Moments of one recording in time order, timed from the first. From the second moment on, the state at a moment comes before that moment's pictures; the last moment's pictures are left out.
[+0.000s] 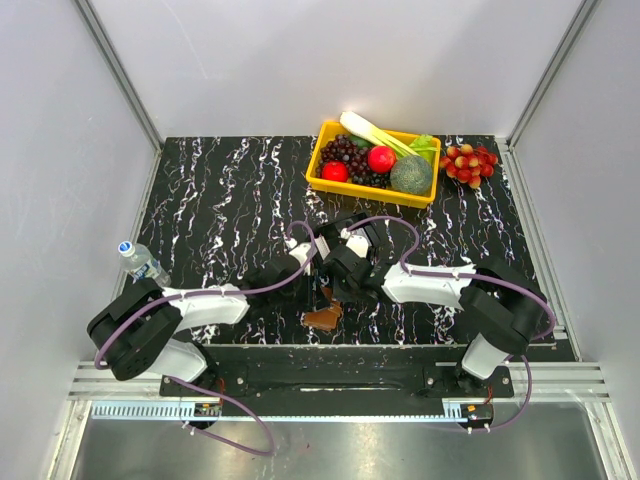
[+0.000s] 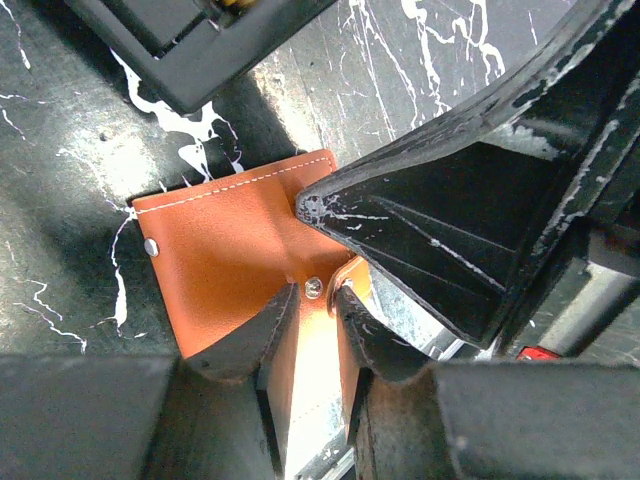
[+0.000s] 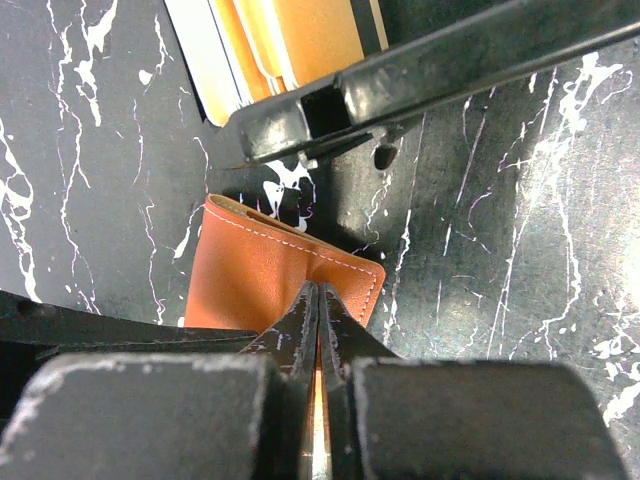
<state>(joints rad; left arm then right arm) -0.82 1.40 0.48 0.22 0.20 -0.71 0.97 1.65 0.89 -0.21 0.21 0.92</state>
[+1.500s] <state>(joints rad) -0.82 1.43 0.58 0.09 0.19 -0.59 0.97 1.68 0.91 -0.21 0.20 0.90</state>
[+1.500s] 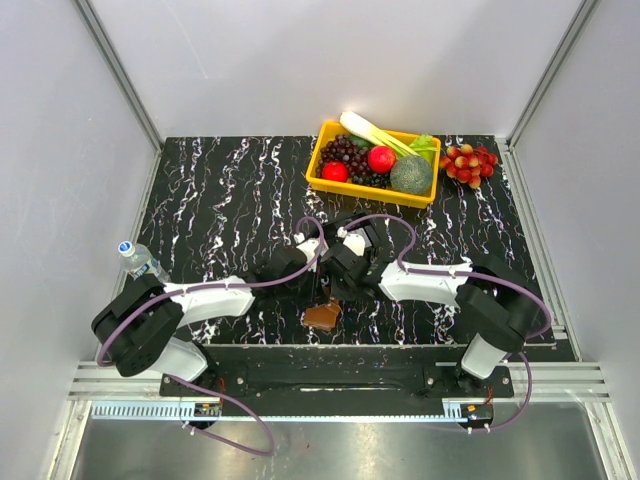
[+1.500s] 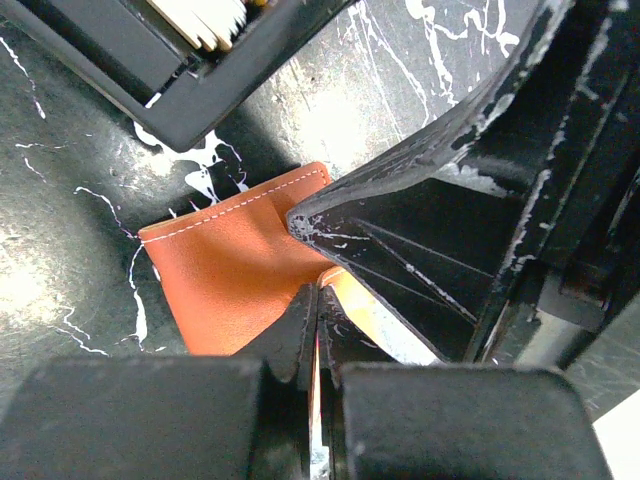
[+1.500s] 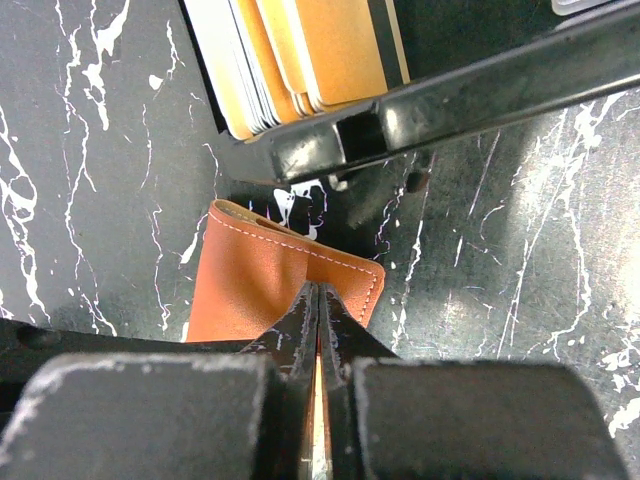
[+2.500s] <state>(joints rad) -0.82 1.44 0.59 0.08 0.17 -0.58 0.97 1.68 0.92 -0.23 0.21 0.89</state>
